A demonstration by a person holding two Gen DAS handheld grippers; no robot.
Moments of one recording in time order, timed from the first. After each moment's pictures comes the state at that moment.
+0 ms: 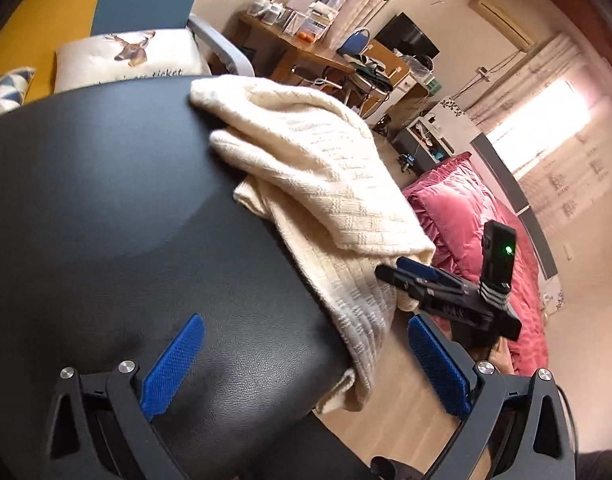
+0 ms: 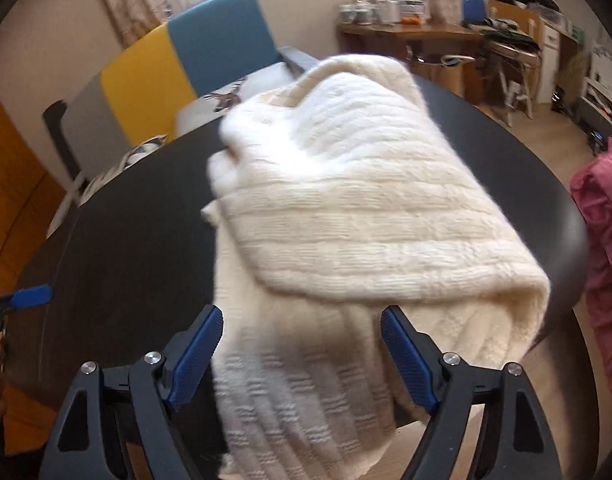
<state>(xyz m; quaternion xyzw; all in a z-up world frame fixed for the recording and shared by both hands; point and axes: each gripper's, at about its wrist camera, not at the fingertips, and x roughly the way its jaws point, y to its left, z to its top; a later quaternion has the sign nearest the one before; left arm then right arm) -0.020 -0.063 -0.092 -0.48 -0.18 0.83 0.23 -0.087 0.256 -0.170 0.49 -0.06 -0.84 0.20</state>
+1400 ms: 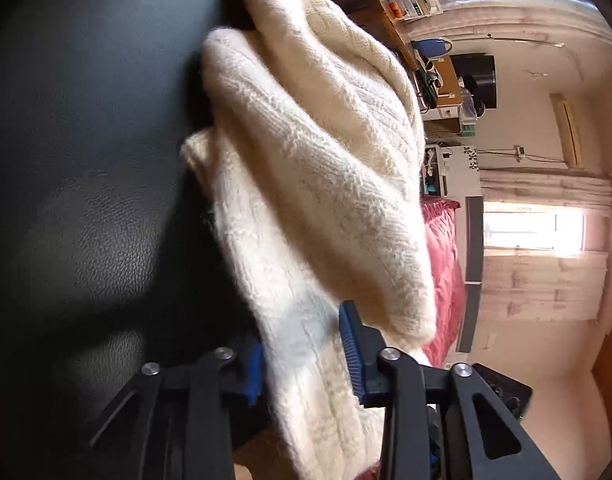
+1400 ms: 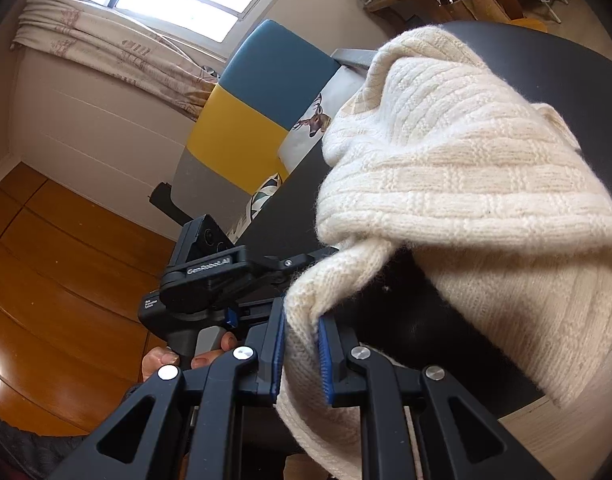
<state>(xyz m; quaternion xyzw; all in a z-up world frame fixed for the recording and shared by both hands) -0.129 -0.012 -0.173 -0.58 -0.42 0.67 0.21 -0.107 0.229 -0.158 0.46 -0.31 -0.75 0.36</state>
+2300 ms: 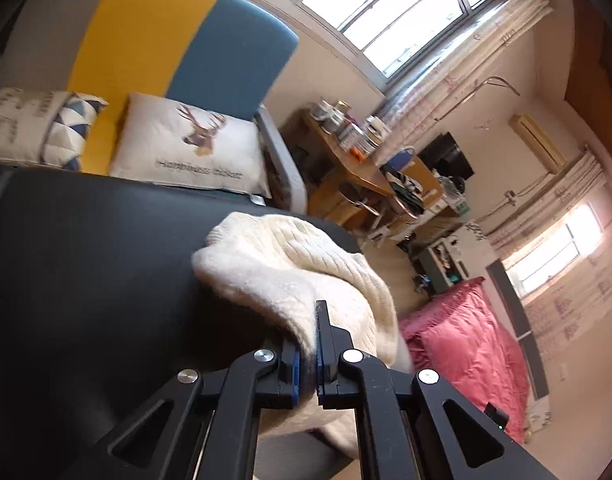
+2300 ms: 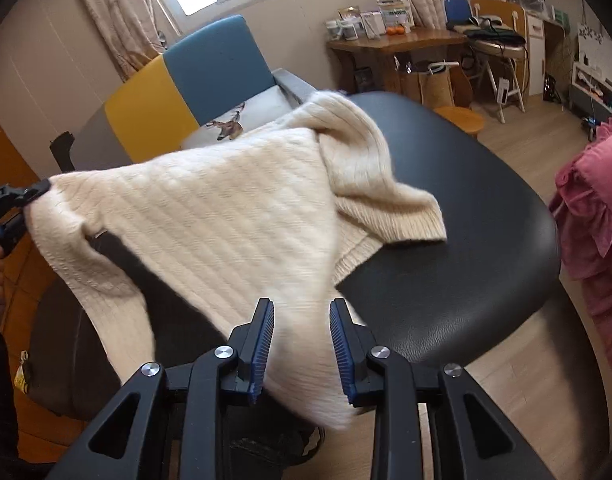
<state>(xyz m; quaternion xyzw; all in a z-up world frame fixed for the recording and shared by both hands) -0.071 -0.180 0.017 -0.37 -0.31 0.87 0.11 -0.089 0.243 -0.124 0.47 -0.08 -0.86 0.21</state>
